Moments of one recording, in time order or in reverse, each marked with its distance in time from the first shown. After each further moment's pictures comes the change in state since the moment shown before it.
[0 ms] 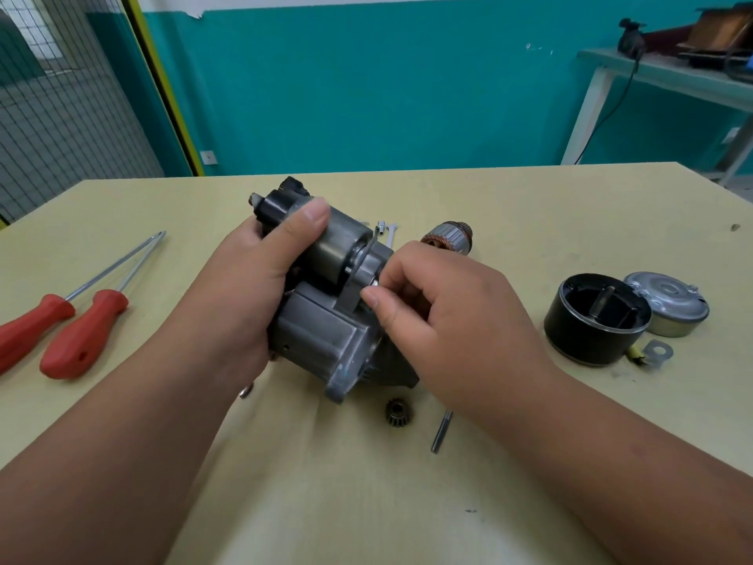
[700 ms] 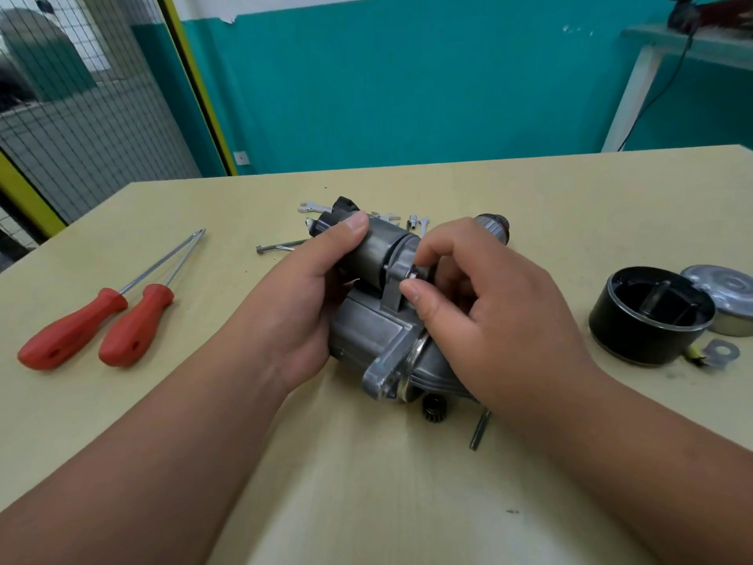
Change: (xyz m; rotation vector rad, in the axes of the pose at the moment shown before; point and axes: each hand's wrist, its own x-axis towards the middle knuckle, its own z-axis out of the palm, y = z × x) left_hand -0.005 -0.008 0.010 -0.235 -0.046 -0.234; right_hand -0.002 0.003 0.006 0.039 0.064 -0.014
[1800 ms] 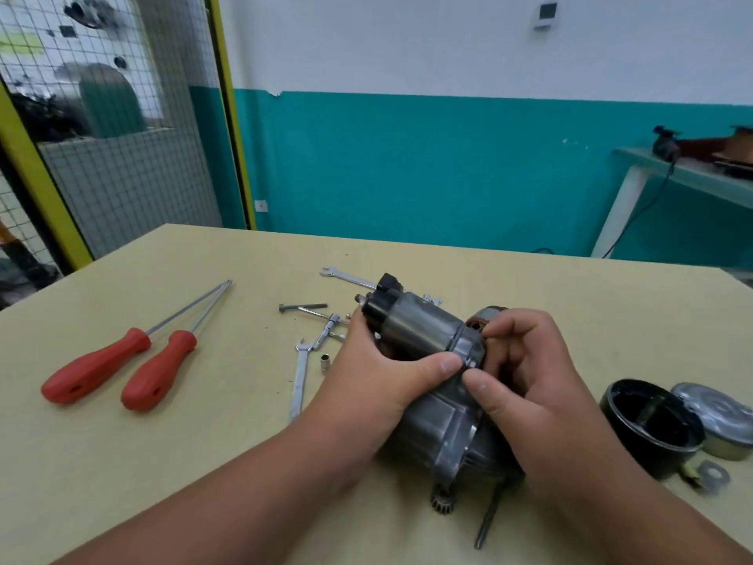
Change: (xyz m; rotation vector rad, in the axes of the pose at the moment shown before) left_hand 0.015 -0.037 0.010 0.274 0.076 0.314; right_hand 0.006 0.025 -0.017 0.408 -0.062 0.167
